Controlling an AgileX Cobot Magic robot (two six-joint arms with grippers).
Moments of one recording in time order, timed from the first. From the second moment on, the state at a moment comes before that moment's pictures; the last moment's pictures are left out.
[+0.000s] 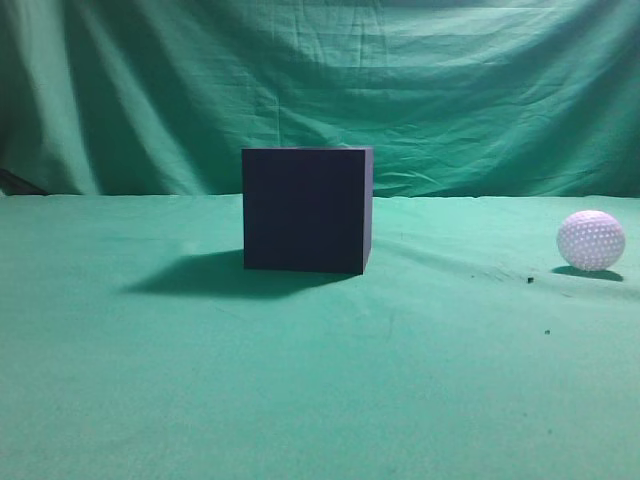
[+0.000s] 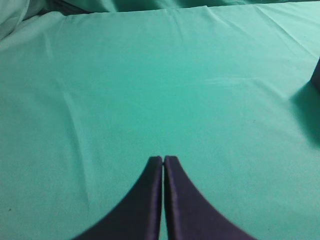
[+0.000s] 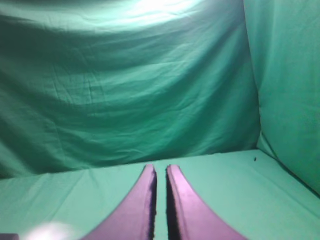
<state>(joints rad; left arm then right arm) -0.11 -0.02 0.02 0.09 0.36 -0.03 0.02 -0.01 -0.02 0.00 -0.03 0.14</state>
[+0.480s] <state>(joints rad) -0.11 -0.02 0.02 0.09 0.36 -0.03 0.02 0.54 -0.36 0.04 0.30 0.11</state>
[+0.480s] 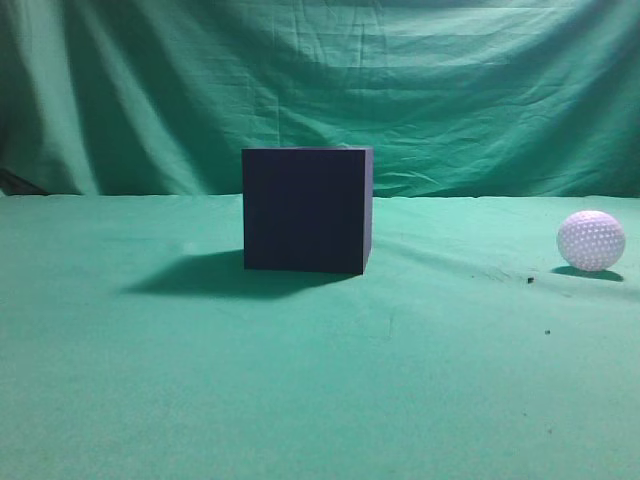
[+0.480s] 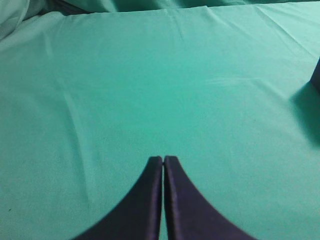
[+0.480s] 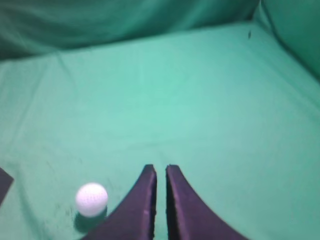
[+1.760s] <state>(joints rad) -0.11 -0.02 0.02 0.09 0.36 -0.03 0.40 1.58 -0.98 -0.05 0.80 -0.02</state>
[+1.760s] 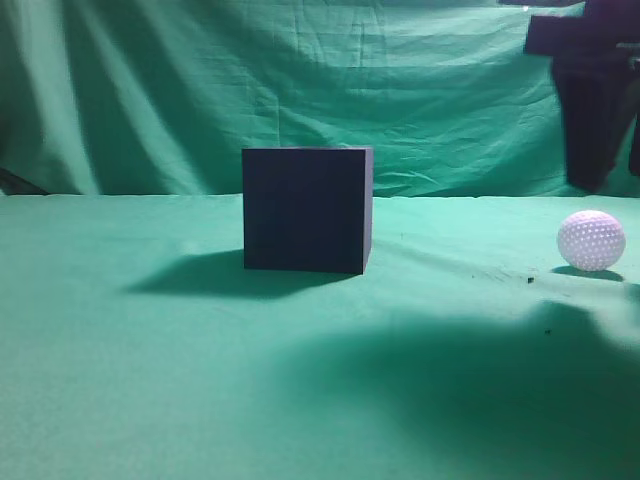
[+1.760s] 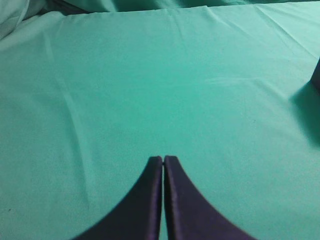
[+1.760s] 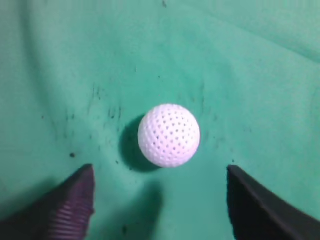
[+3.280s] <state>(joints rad) -0.11 -0.02 0.02 0.09 0.36 -0.03 0.42 1.64 -1.18 -0.10 0.79 0.20</state>
